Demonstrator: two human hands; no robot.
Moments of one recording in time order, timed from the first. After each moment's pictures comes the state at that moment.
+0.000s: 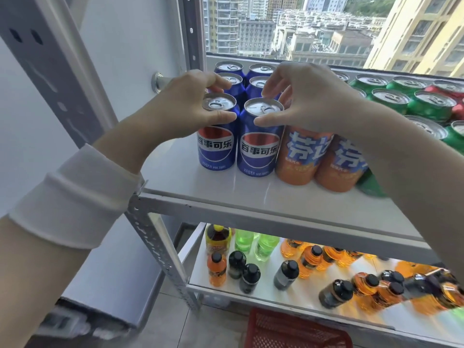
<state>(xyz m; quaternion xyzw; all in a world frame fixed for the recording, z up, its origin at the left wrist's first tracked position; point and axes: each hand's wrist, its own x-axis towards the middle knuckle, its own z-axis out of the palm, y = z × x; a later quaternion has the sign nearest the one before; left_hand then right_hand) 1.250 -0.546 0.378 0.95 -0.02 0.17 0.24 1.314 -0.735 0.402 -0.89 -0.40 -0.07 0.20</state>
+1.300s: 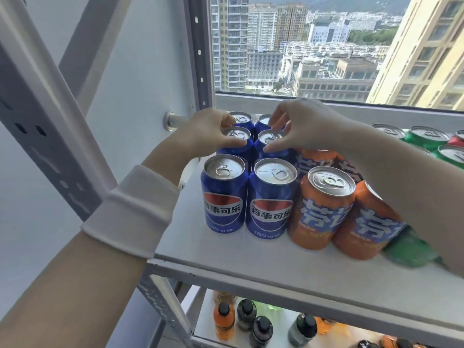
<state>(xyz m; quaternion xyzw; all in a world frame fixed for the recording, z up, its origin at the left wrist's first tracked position) 1.322 -0.530 0.397 0.96 0.06 0.09 0.27 1.393 -0.702 0.418 -0.91 -0.37 -0.01 0.17</state>
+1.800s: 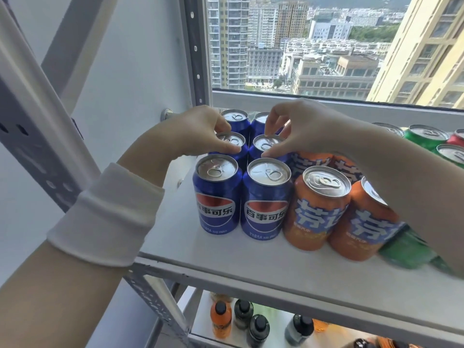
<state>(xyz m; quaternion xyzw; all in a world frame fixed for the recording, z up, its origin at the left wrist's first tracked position) 1.305 -0.541 0.415 0.97 0.09 0.02 0.24 1.384 -0.710 0.419 -0.90 -0.38 0.04 0.21</state>
